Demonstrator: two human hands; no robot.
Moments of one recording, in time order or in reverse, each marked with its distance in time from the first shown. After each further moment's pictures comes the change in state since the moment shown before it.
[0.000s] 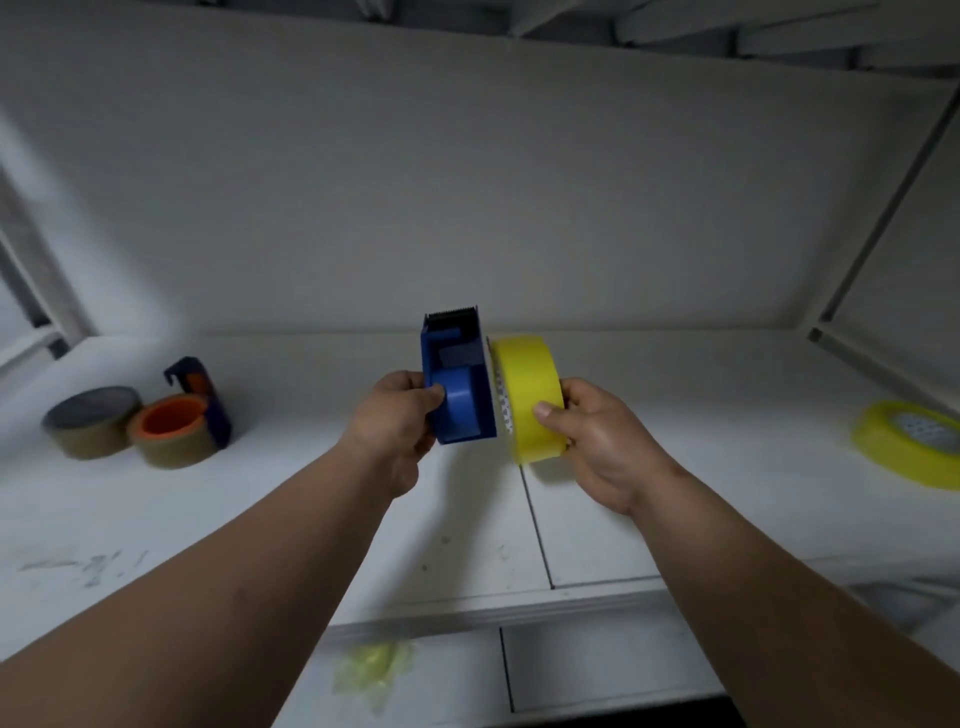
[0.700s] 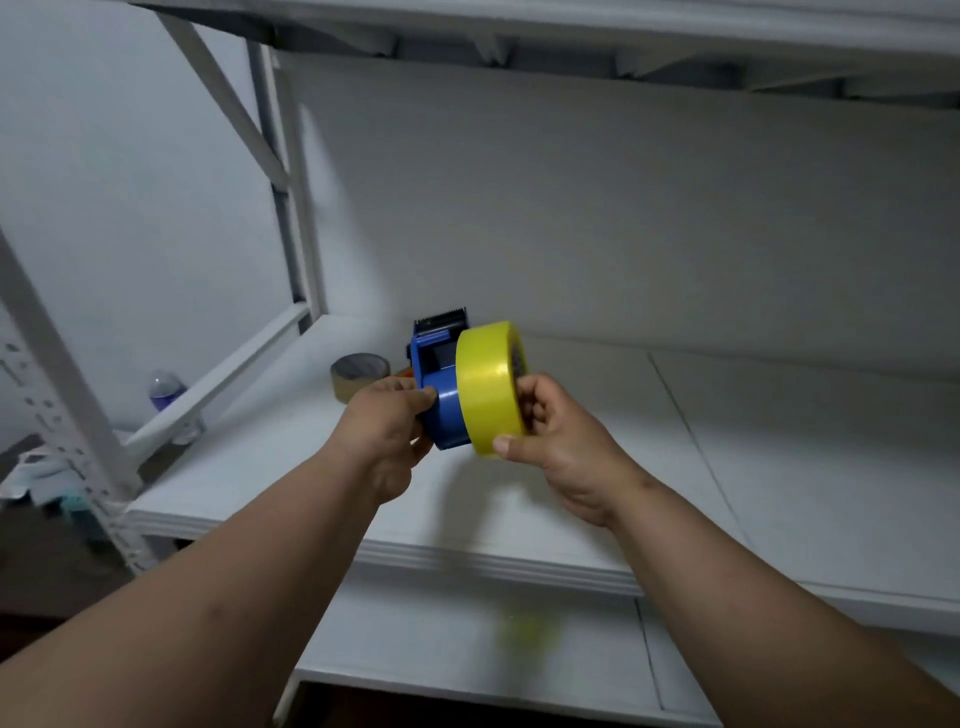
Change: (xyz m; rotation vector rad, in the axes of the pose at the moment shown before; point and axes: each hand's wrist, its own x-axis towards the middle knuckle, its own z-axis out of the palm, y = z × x) left_hand -0.078 0.031 -0.246 -0.166 0.182 0.015; right_hand -0.053 0.021 0.256 -0.205 -0.364 -0.149
